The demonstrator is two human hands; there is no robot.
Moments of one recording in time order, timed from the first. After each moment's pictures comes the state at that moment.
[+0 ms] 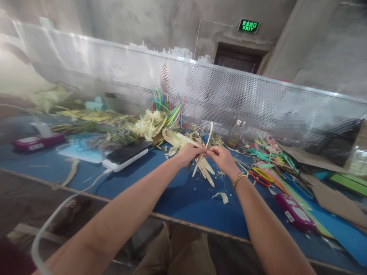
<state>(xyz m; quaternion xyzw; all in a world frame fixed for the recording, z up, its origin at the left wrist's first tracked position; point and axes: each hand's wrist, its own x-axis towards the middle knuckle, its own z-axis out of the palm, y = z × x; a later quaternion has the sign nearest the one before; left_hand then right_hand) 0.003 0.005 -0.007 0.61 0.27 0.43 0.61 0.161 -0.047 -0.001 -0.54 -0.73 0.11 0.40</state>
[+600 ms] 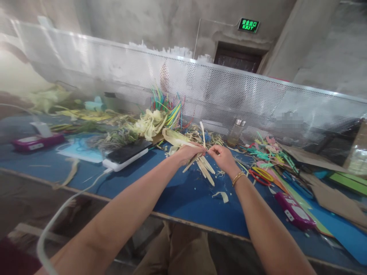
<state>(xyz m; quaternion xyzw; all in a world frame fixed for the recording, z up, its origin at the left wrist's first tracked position) -0.001 0.016 -0.011 0.64 0.30 0.40 0.59 0.167 -0.040 -0.006 -0.55 -0.73 0.06 0.39</state>
